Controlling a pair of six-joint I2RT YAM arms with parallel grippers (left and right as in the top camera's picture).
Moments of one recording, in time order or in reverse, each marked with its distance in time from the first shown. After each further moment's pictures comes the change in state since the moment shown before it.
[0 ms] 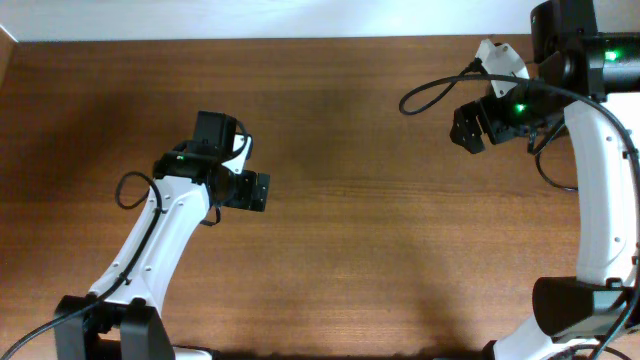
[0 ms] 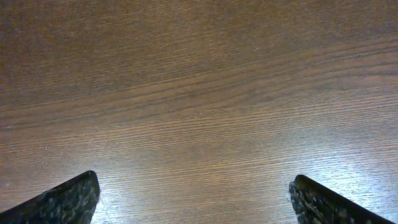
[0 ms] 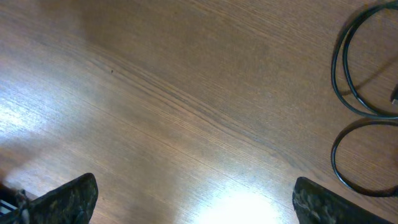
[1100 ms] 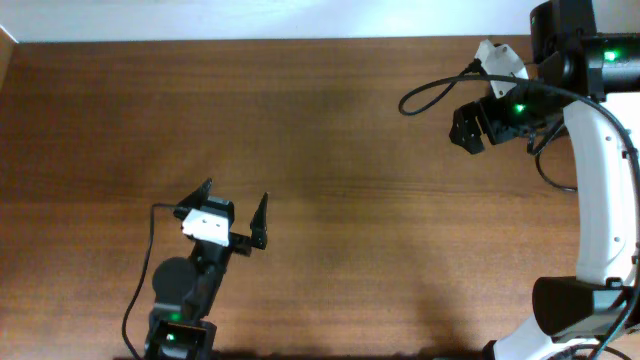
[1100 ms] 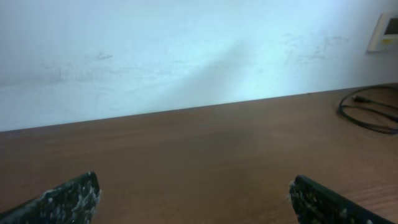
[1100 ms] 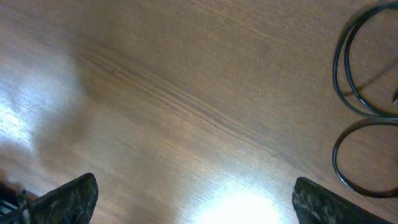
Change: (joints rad) left arm -0.013 -0.961 -0.967 1.233 0.143 0.000; right arm 0.000 0.000 -0.002 -0.001 -0.004 0.000
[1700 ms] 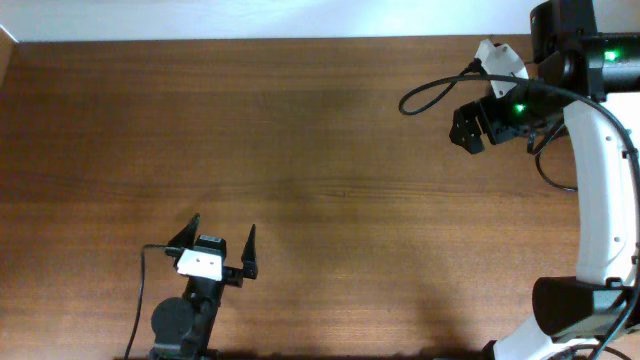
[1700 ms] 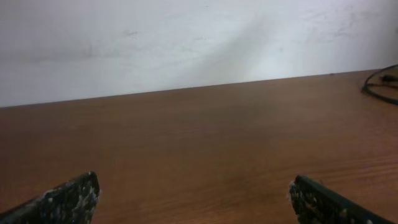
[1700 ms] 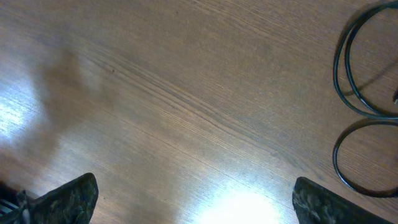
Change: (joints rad) left arm 0.062 -0.575 -0.153 -0.450 -0.026 0.023; right arm 0.000 0.000 0.000 0.000 0.000 0.000
